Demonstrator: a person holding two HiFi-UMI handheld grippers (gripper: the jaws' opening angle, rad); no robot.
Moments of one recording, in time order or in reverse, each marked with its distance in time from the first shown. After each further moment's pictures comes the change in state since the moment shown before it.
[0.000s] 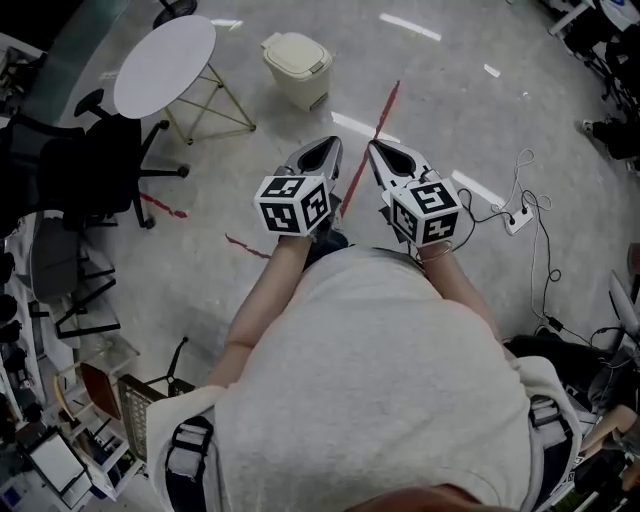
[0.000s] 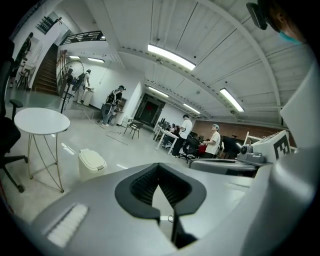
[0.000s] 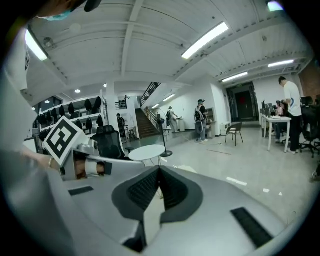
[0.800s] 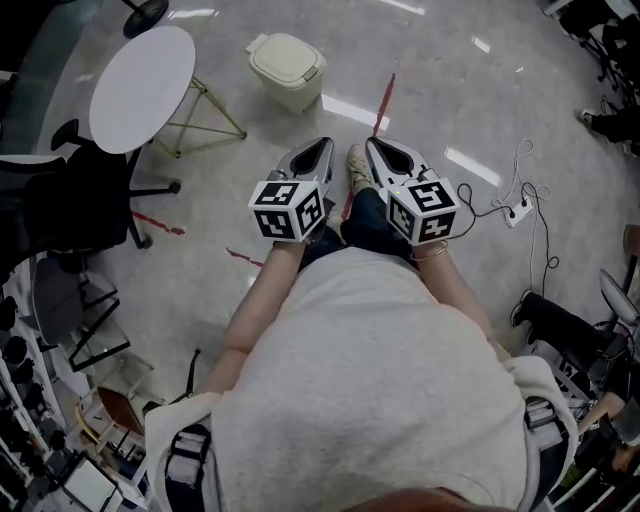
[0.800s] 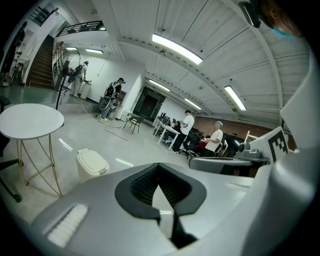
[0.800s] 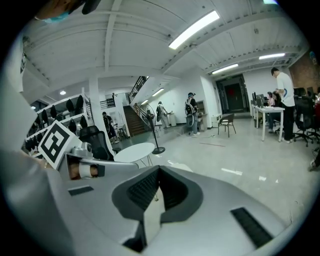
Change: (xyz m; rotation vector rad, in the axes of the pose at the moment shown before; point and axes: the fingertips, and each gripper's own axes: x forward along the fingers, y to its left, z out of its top) left arm 0.079 0.093 0.032 -0.017 0.080 -0.031; right arm 0.113 -0.064 0.012 0.098 0.056 -0.085
